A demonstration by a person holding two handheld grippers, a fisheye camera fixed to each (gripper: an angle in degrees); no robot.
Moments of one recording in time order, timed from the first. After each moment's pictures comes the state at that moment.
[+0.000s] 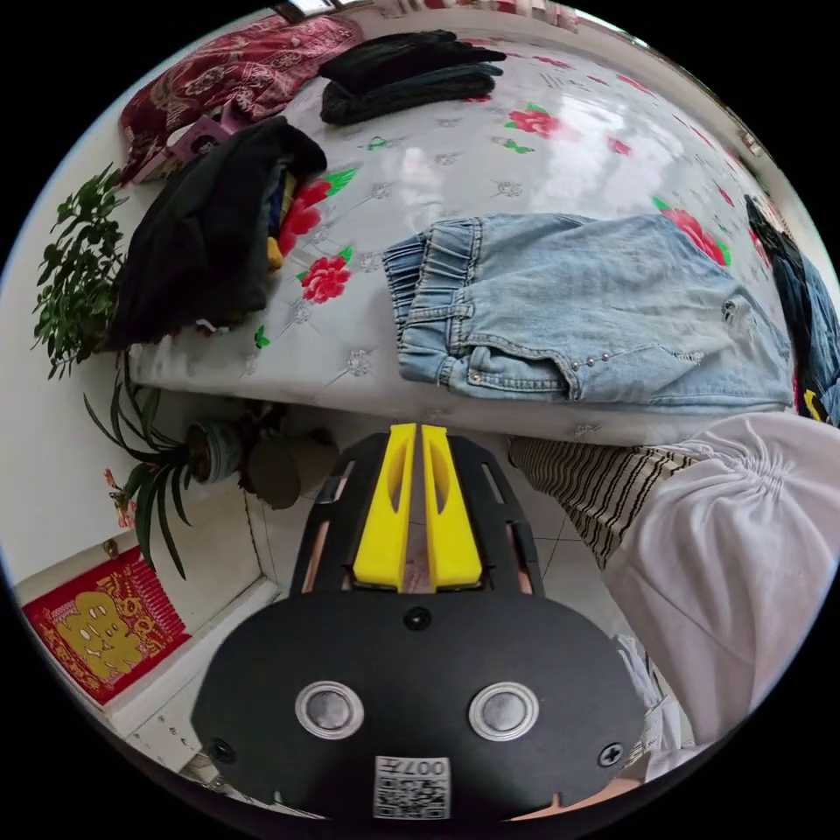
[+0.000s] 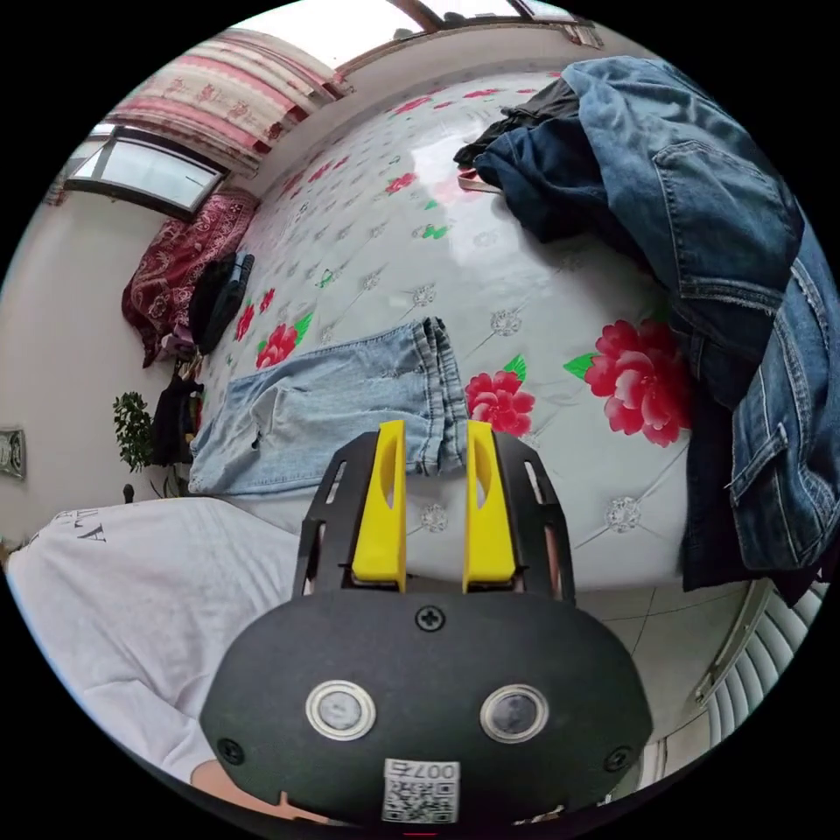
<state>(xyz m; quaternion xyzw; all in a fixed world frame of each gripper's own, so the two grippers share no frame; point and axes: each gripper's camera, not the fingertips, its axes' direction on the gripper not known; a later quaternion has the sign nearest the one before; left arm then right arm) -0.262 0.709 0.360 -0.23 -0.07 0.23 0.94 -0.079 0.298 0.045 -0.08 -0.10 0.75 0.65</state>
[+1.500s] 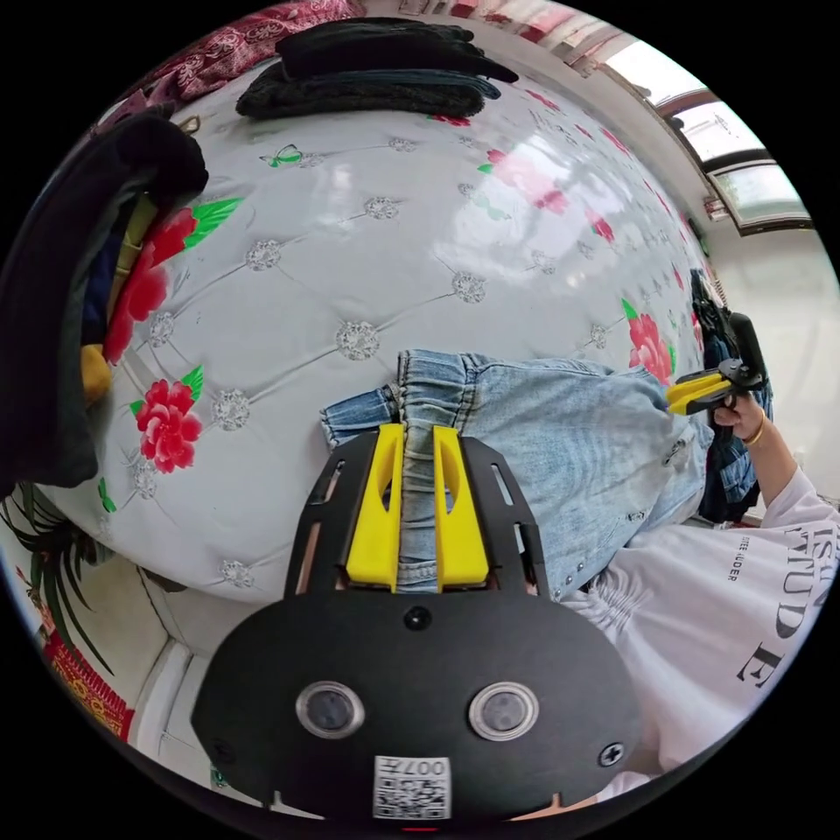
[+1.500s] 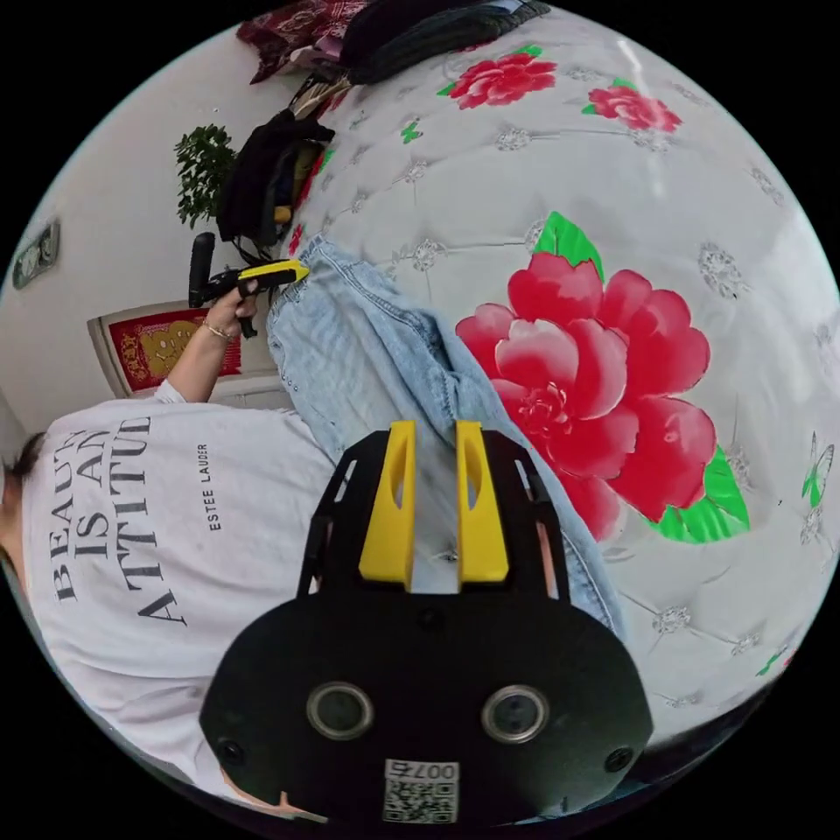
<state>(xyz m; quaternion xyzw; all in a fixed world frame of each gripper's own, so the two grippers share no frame) -0.321 0.485 0.433 -0.24 0.14 0.19 0.94 -0.052 0.054 0.503 -0.22 -0.47 0.40 0.75</state>
